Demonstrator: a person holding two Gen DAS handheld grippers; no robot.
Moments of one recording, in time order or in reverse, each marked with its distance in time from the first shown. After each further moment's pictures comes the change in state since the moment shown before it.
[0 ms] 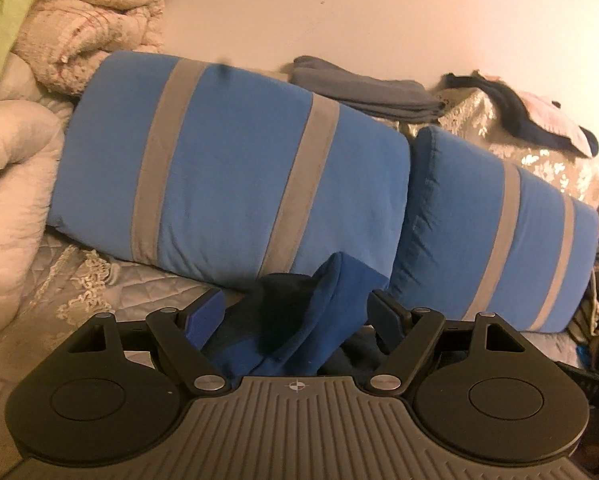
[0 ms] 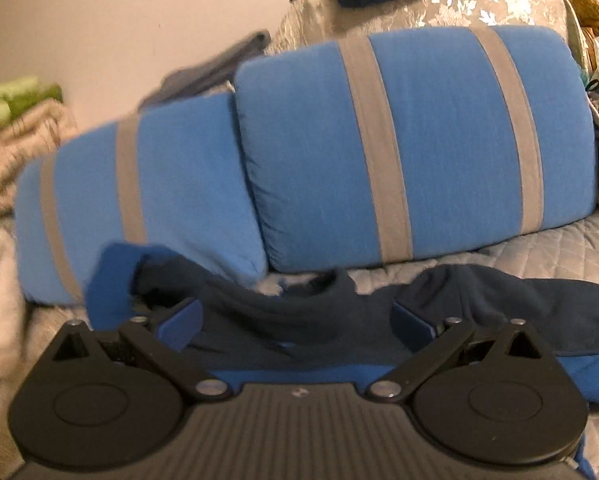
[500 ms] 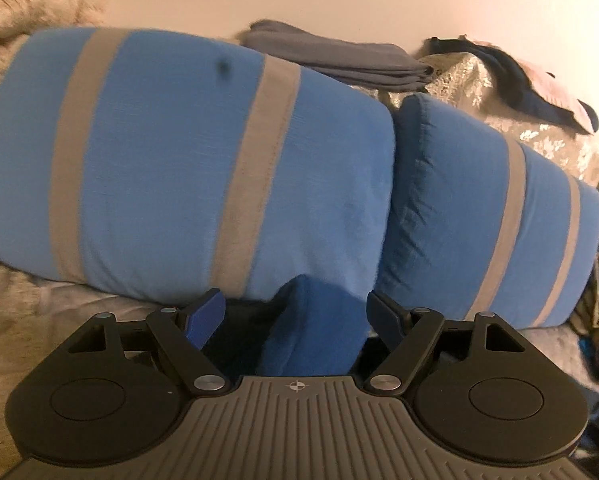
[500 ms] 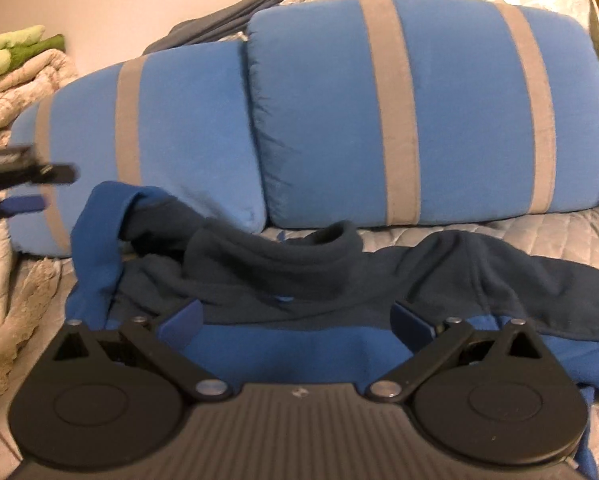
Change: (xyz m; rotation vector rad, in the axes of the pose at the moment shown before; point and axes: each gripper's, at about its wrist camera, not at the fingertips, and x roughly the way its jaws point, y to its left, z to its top) left arm 0.099 -0.031 0.024 0.040 0.073 -0.085; right arm 0.016 0.011 -0.017 -0.061 0.104 0.017
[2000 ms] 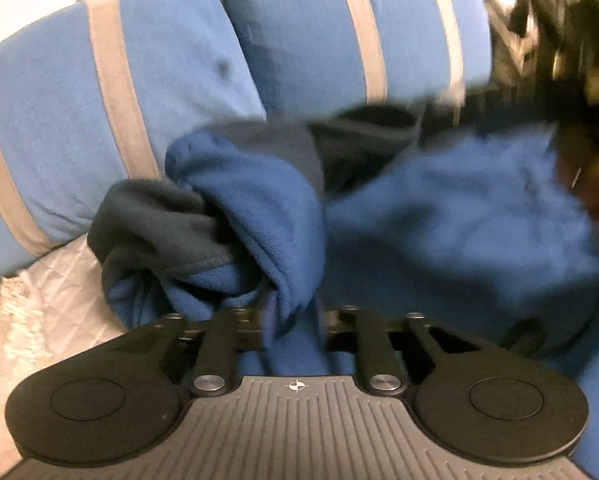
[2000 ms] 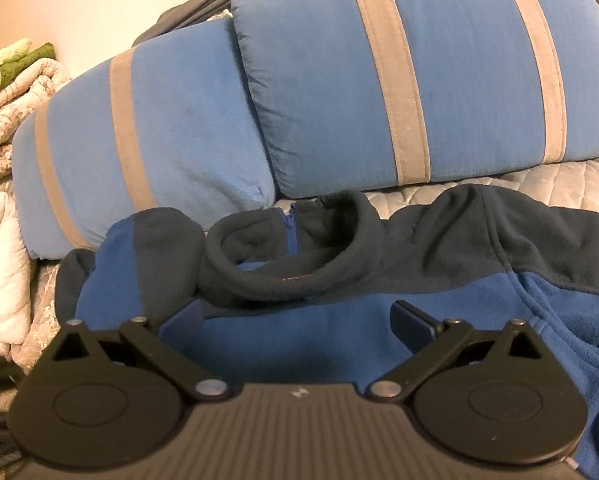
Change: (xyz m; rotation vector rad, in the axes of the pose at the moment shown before) left arm -0.069 -0.017 -0.116 0.483 0.239 -0.152; right arm 0.010 -0.010 -0.003 0.106 0.090 0.061
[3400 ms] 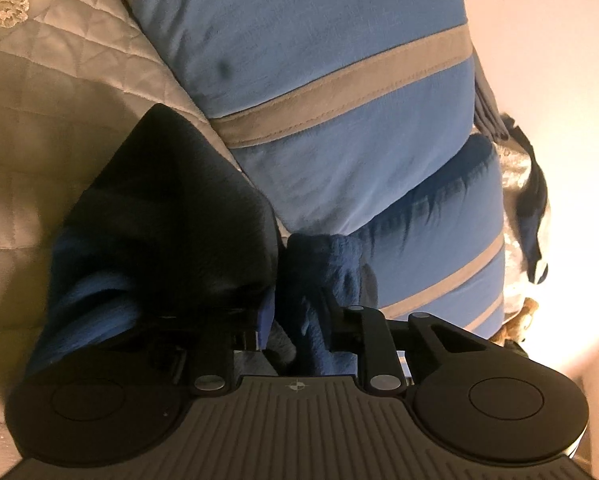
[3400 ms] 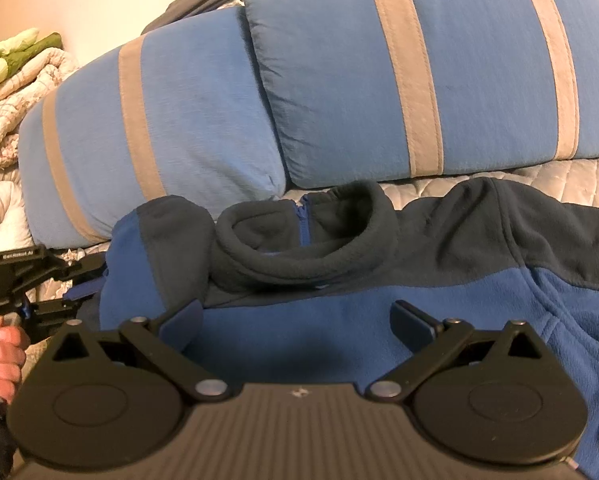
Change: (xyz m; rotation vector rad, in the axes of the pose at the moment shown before) left arm 0.087 0.169 -0.048 -1.146 -0.131 -0.401; right arm 0.004 0.005 -0.001 -0.012 0.032 0.024
